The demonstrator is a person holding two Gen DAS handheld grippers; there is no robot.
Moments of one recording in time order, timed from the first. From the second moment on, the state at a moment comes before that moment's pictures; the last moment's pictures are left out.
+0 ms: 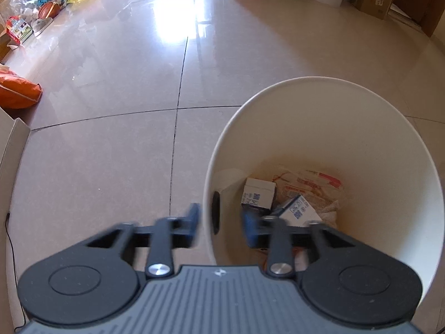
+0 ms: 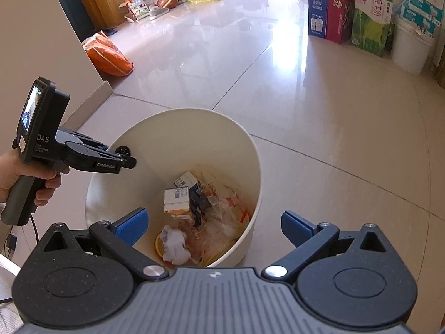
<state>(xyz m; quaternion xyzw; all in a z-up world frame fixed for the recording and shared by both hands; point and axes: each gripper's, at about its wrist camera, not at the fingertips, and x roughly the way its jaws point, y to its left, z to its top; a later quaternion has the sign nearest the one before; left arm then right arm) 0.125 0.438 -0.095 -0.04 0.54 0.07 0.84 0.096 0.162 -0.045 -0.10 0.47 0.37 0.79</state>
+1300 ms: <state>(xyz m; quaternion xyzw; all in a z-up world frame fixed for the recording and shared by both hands) 0.004 0.405 0.020 -0.10 0.55 0.14 0.82 0.015 0.199 -0.021 -0.10 0.57 0.15 0.80</state>
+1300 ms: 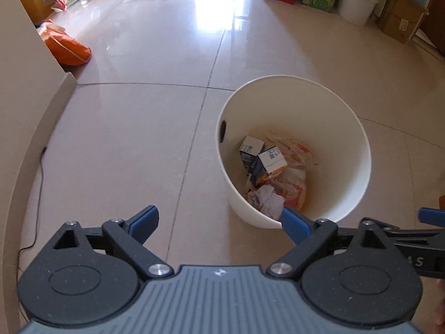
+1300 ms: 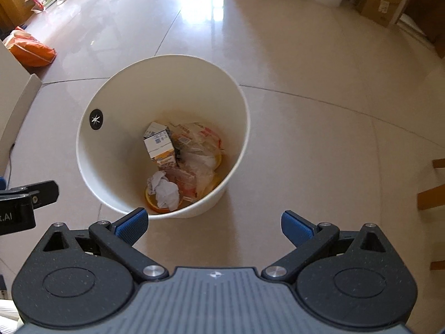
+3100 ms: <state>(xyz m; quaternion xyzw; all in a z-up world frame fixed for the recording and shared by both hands) -0.014 0.408 0.028 -0.08 0.54 0.12 0.83 -0.016 0.218 -0.001 -0.12 0.57 0.09 0.81</state>
